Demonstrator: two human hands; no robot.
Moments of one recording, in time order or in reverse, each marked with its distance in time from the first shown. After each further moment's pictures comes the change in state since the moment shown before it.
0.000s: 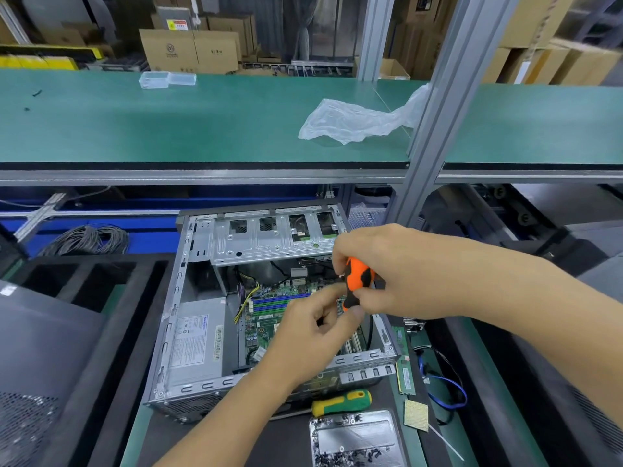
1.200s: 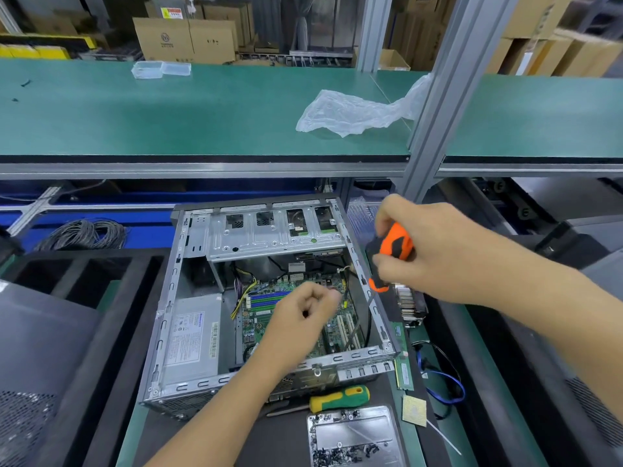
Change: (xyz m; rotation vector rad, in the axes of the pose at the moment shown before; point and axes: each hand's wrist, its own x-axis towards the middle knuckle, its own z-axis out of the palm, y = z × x) left_hand 0.006 -0.039 -0.005 -0.060 -0.028 -0.284; right_hand -0.012 0.040 0.013 0.126 0.379 0.110
